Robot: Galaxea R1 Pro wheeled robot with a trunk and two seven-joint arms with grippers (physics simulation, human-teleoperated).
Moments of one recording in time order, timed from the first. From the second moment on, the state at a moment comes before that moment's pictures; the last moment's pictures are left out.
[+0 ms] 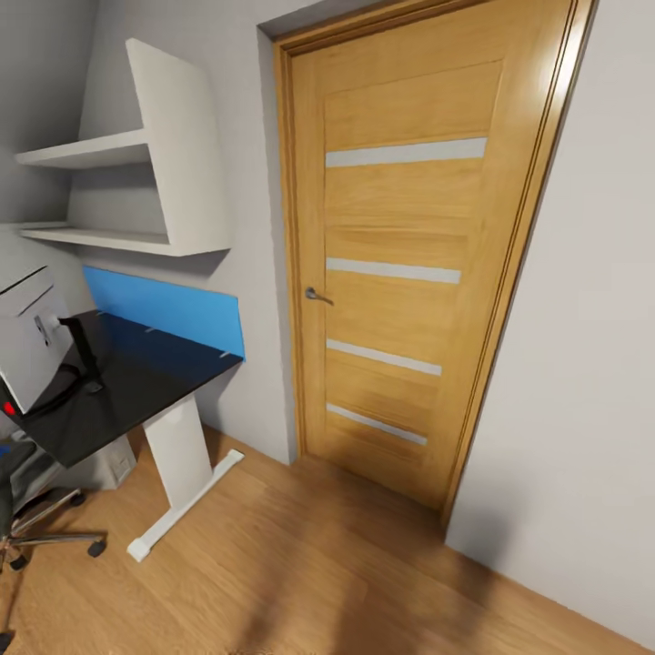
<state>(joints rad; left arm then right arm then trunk) 0.00 0.00 0.12 -0.40 0.11 -0.19 0.01 -0.09 0.04 0.01 -0.21 0.14 -0.56 -0.01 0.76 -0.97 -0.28</state>
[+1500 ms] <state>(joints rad) 0.00 0.00 0.12 -0.40 0.11 -0.19 0.01 -0.09 0.03 0.01 -0.21 0.18 -0.56 -0.01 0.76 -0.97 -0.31</state>
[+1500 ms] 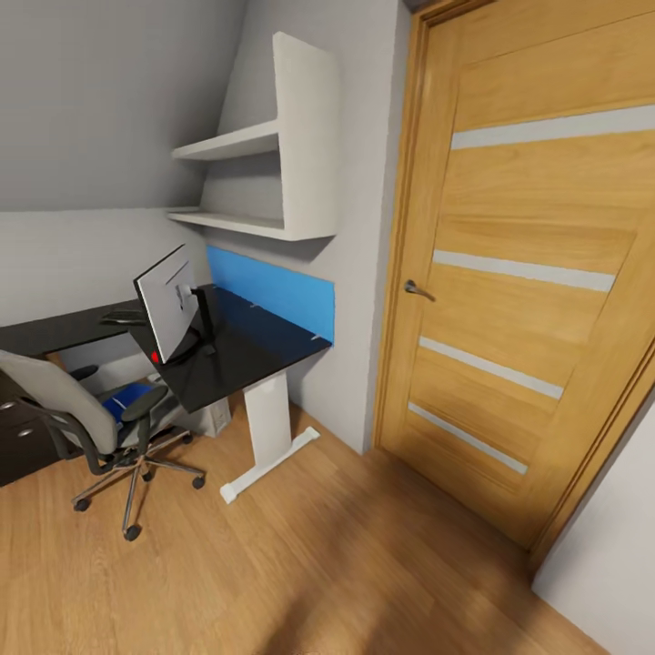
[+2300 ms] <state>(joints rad) 0.00 0.00 0.12 -0.40 0.11 -0.19 0.01 -0.09 0.03 0.02 -0.21 0.21 -0.57 -0.05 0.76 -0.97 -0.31</state>
